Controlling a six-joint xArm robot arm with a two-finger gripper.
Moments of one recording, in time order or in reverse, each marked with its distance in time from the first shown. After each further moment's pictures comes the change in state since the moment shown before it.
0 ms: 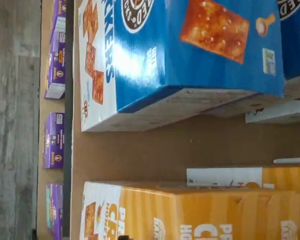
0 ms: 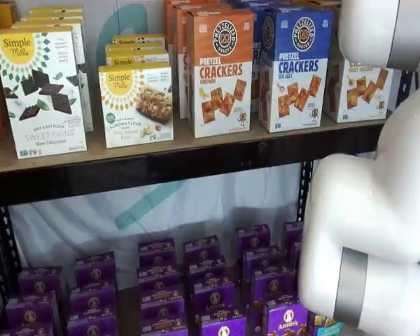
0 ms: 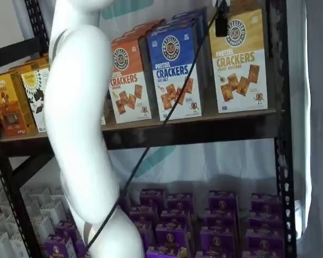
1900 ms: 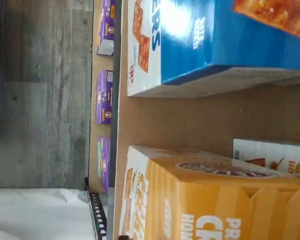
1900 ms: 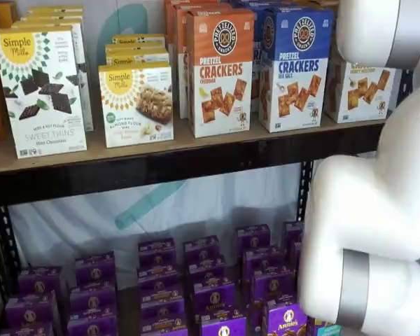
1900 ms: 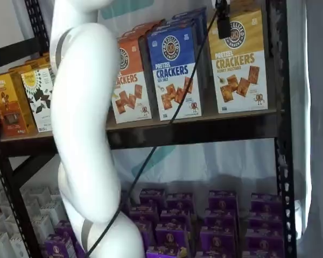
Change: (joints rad) arm 0.101 0.034 -0.072 -0.234 0.075 0.034
